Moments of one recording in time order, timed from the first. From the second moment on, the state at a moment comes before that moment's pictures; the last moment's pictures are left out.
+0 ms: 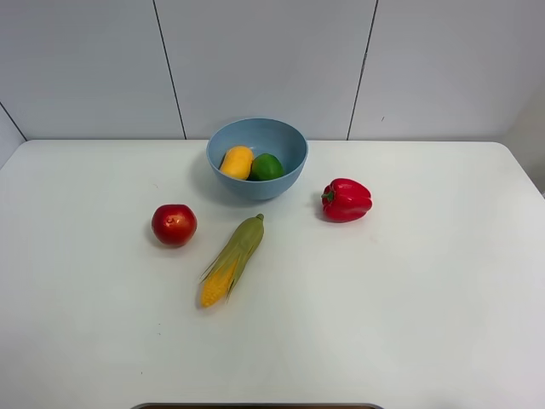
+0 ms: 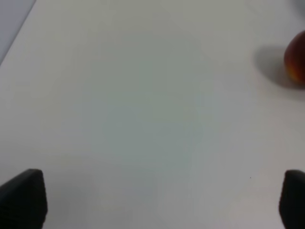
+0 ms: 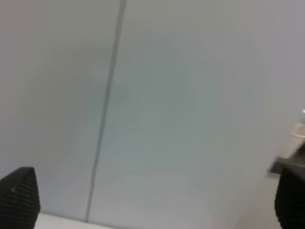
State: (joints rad) left arm -0.05 0.00 -0.44 0.14 1.09 -0.15; right arm 0.46 1.02 -2.00 -0.41 1.21 0.00
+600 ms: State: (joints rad) left arm -0.05 0.00 -0.44 0.14 1.09 -0.15; right arm 0.16 0.67 -1.72 -0.29 1.22 -0.02
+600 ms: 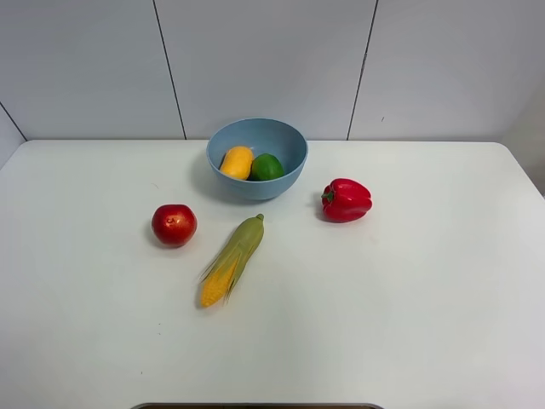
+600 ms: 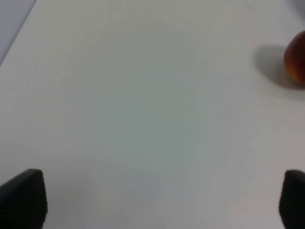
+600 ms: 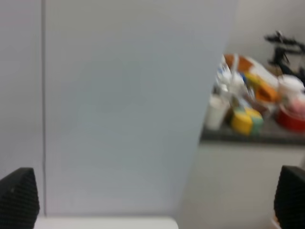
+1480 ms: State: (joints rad) left arm -0.05 0.00 -0.44 0.14 1.09 -0.15; right arm 0.00 0.16 -0.81 -0.15 1.17 0.11
